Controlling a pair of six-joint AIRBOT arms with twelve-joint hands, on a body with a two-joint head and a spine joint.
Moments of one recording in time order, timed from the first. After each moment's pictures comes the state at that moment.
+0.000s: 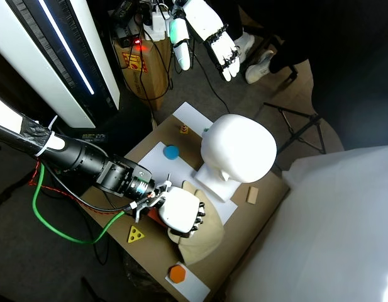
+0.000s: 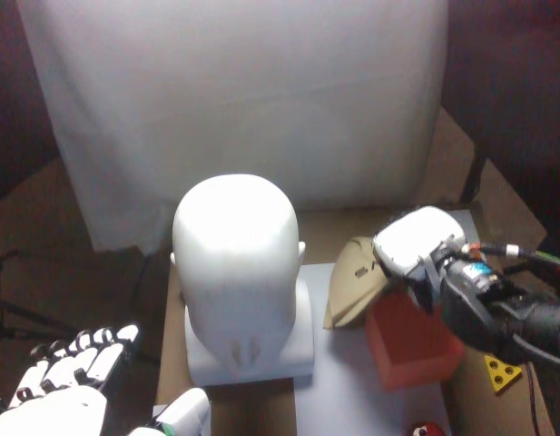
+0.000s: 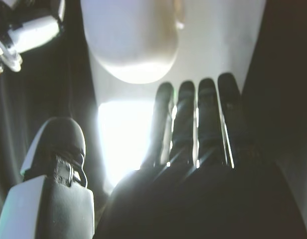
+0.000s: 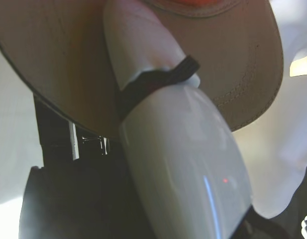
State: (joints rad) left arm 1.31 -1.24 0.61 -0.99 -1.61 1.31; right arm -0.73 -1.89 2.10 0.54 0.47 -1.49
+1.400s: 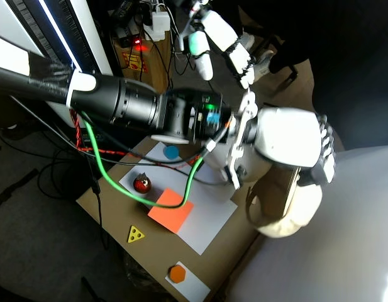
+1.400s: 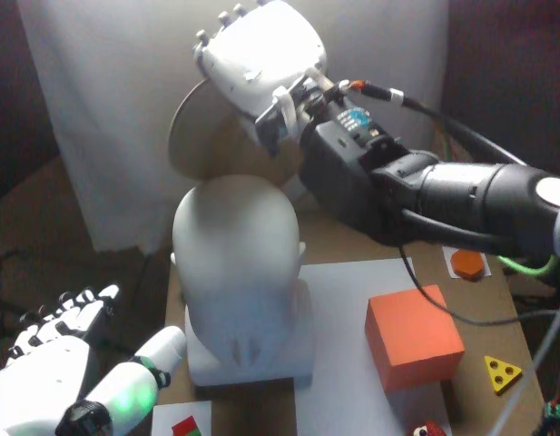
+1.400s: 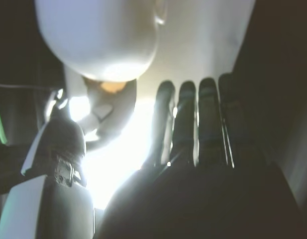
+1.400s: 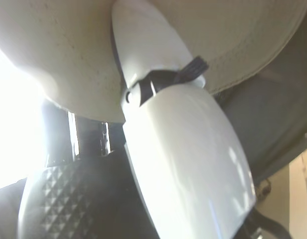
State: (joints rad) left arm 1.25 -1.25 0.79 -1.06 -1.51 1.11; right arm -0.35 -1.80 1.73 0.34 0.70 -1.60
